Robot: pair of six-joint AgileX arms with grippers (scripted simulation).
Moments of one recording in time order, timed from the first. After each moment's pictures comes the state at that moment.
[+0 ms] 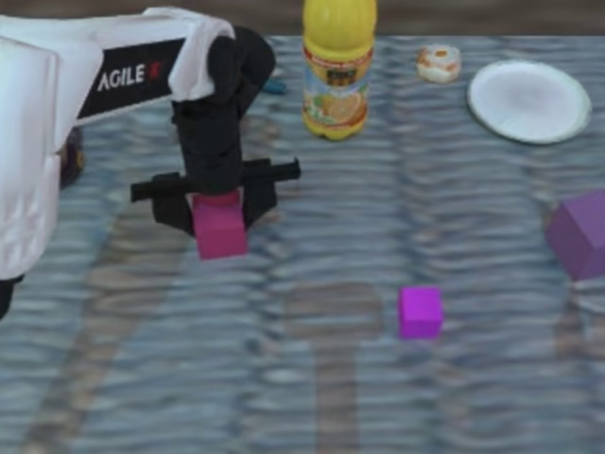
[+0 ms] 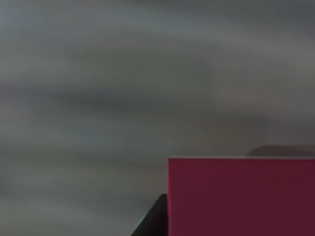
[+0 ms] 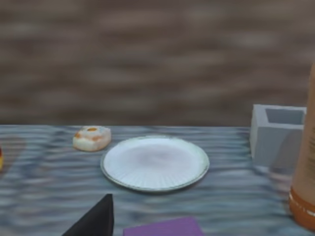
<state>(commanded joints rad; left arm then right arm) -0.44 2.38 1.81 -1.00 0.00 -0.58 0.01 0.00 0.00 0.00 0.00 0.00</state>
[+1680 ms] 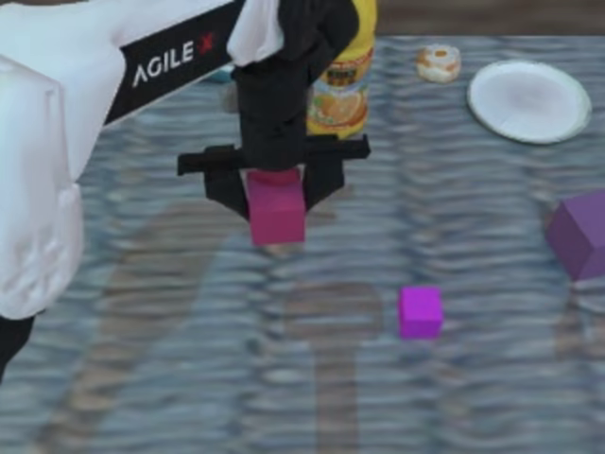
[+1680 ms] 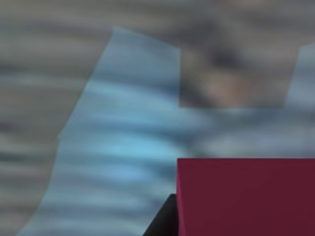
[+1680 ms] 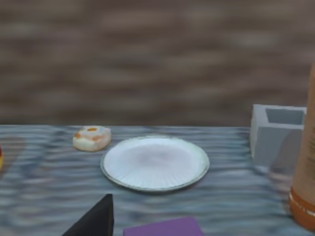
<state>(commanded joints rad) -0.60 2.29 2.01 -1.28 -0.01 -0.69 0.01 0.00 0.00 0.00 0.00 0.00</state>
